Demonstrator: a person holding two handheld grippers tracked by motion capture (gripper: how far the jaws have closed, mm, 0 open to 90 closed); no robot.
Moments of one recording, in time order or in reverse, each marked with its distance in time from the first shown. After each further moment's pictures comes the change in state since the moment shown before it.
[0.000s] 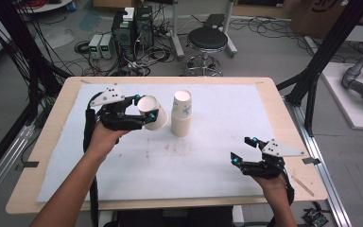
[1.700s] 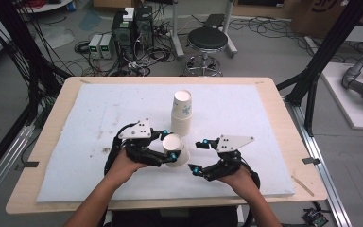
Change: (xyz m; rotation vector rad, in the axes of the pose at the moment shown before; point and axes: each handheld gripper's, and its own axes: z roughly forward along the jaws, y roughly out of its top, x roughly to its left) left arm -0.059 -0.058 0.040 0.088 -0.298 0.013; right arm 0.062 0.036 0.079 0.069 0.450 -0.141
